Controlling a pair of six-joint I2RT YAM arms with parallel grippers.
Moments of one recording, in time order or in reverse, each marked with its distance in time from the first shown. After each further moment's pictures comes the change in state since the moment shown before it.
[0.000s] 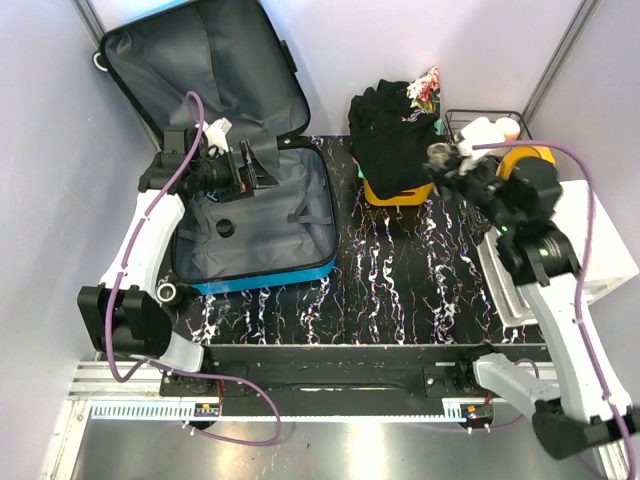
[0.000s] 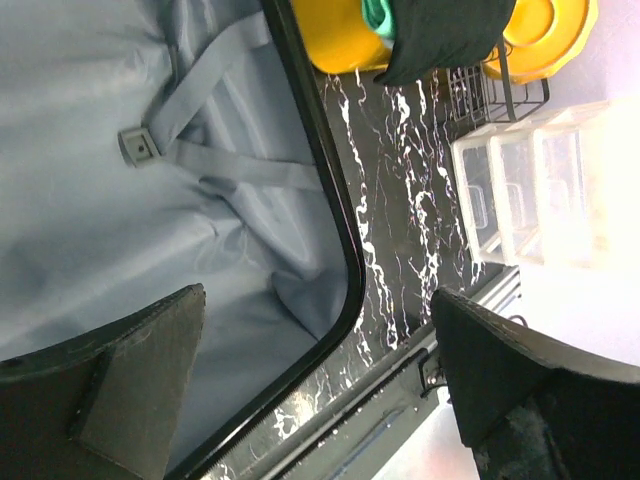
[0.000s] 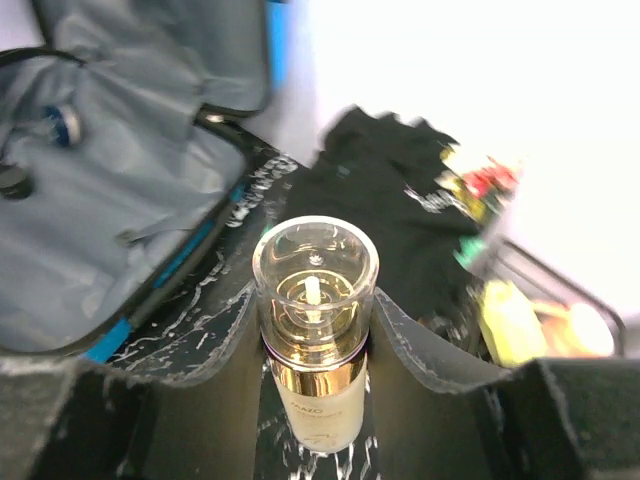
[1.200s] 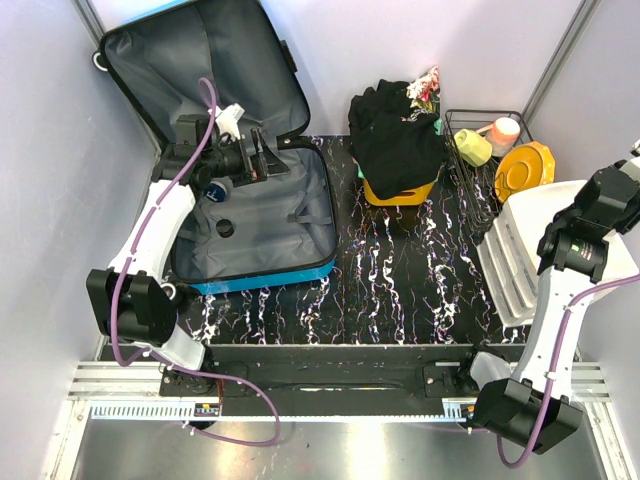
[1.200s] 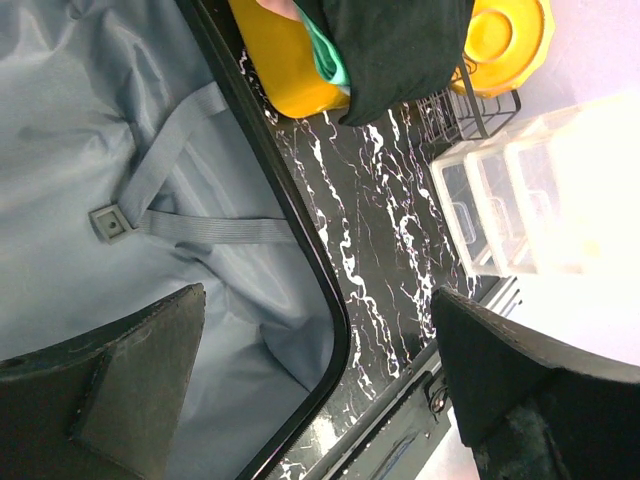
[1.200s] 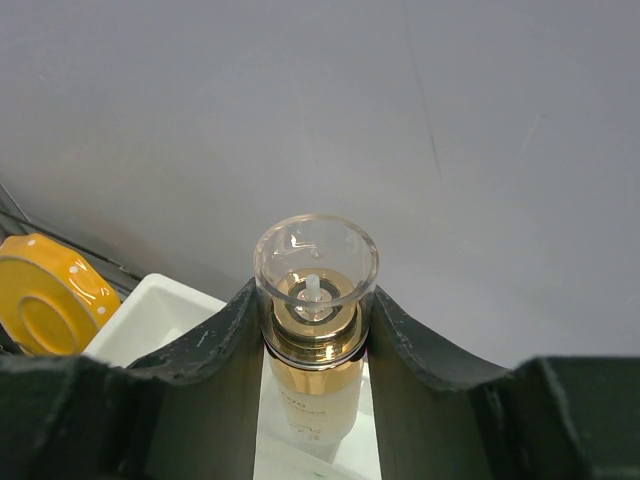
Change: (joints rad) left arm -0.060 0.079 0.064 0.162 0.016 -0.014; right arm -0.785 -0.030 -0.147 0.158 0.894 0.245
